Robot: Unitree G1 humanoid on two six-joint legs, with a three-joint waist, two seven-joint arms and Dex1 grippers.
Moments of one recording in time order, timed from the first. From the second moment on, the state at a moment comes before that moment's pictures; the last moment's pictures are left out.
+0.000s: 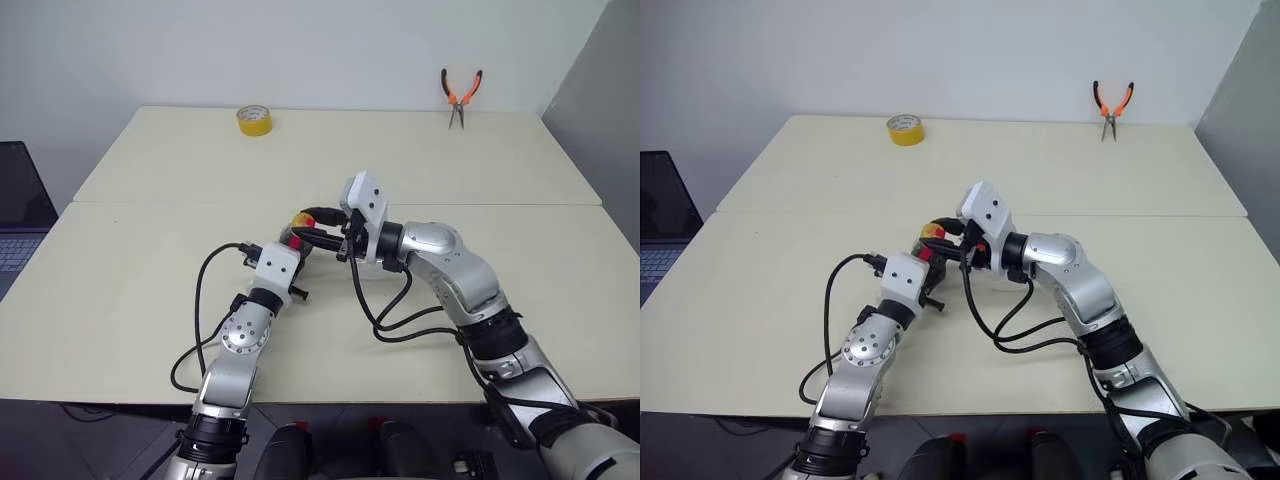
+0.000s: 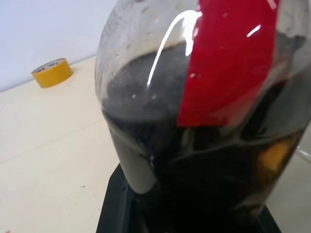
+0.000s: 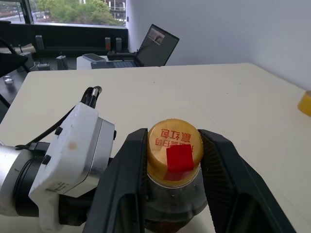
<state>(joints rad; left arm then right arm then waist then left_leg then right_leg) -0.17 0.17 -0.09 -0.11 0.15 0.14 -0.18 -0.75 -0.24 0.32 0.02 0.29 0.38 0.75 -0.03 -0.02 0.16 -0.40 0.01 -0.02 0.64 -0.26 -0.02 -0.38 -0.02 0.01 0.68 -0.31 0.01</state>
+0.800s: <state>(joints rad) -0.17 0.13 -0.04 -0.12 0.10 0.17 -0.16 -0.55 -0.09 0.30 -0.33 0.27 0.58 0.46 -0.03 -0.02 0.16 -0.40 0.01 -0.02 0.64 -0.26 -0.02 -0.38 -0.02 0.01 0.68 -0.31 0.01</state>
